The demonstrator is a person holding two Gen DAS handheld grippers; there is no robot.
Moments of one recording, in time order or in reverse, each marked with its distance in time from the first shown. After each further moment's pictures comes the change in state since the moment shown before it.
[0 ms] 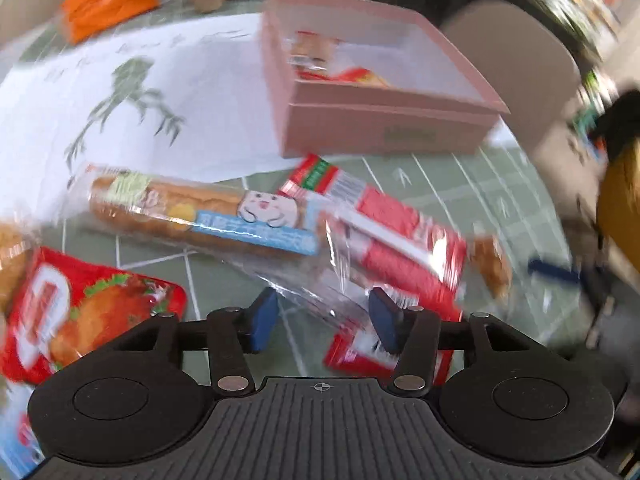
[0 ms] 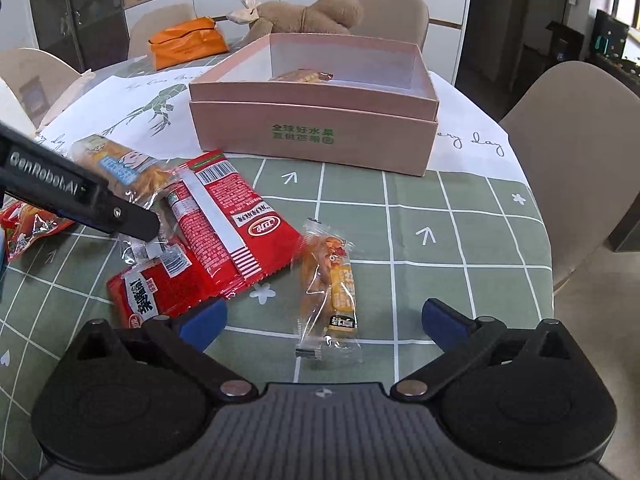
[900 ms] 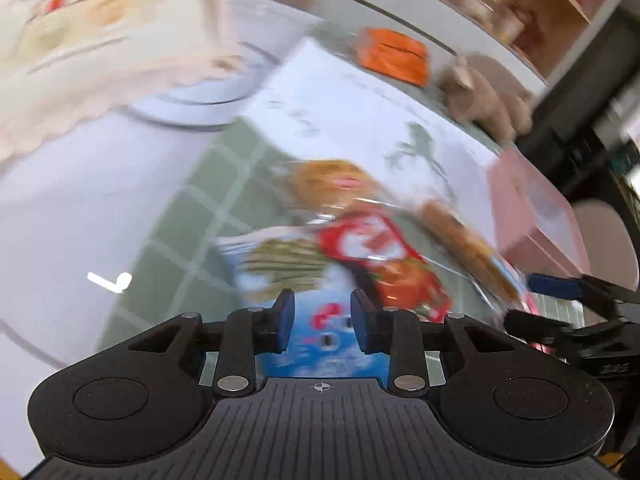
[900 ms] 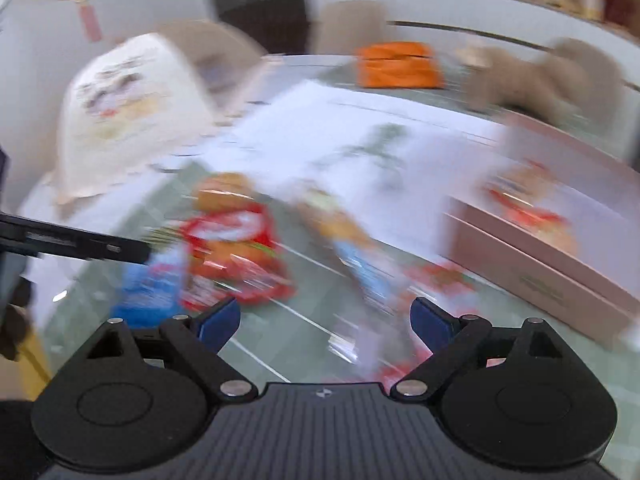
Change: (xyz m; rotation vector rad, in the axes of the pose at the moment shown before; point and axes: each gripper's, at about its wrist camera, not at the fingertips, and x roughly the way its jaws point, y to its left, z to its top) left arm -0.138 0.173 -0.122 -0.660 -0.257 0.139; right arm -0.008 0.128 0.098 -0.363 0.041 0.540
